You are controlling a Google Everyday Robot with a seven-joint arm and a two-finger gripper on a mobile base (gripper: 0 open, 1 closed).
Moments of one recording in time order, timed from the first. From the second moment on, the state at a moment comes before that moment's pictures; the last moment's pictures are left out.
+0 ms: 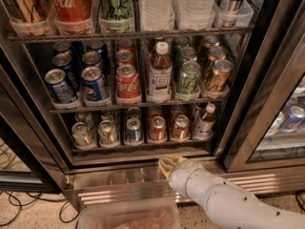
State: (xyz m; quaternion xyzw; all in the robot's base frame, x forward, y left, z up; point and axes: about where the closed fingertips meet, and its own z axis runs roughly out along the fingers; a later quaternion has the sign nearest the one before) arm 0.477 -0.047 0.642 -0.38 0.78 0.08 0.50
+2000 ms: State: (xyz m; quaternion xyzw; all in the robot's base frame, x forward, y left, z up) arm 0.532 -0.042 0.626 -0.36 0.76 0.06 0.54
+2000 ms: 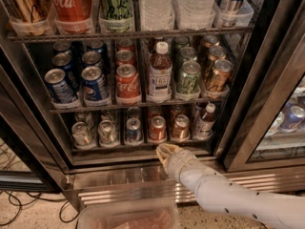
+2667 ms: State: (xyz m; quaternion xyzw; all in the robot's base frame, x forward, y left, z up) arm 0.550 -0.040 0.634 -0.36 0.74 0.05 0.57
